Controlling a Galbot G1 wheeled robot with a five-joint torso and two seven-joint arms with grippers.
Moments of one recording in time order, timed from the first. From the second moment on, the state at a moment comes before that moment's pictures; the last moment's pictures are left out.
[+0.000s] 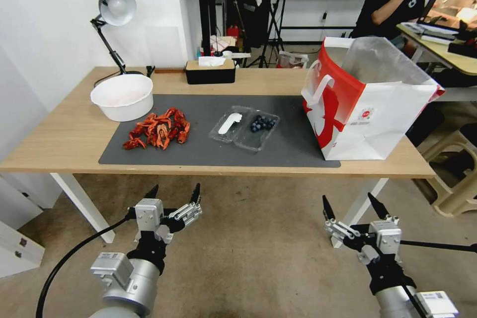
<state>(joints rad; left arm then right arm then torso) 1.84 -1.35 -0.39 -2.47 -0.28 0.22 -0.17 -1.98 1.50 0.69 2.40 0.12 0.07 -0.10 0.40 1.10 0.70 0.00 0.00</state>
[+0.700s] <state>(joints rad) 1.80 -1.35 -0.42 -2.41 -0.29 0.18 -0.19 -1.71 1.34 0.60 2.22 0.36 -0.01 -0.11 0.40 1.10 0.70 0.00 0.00</state>
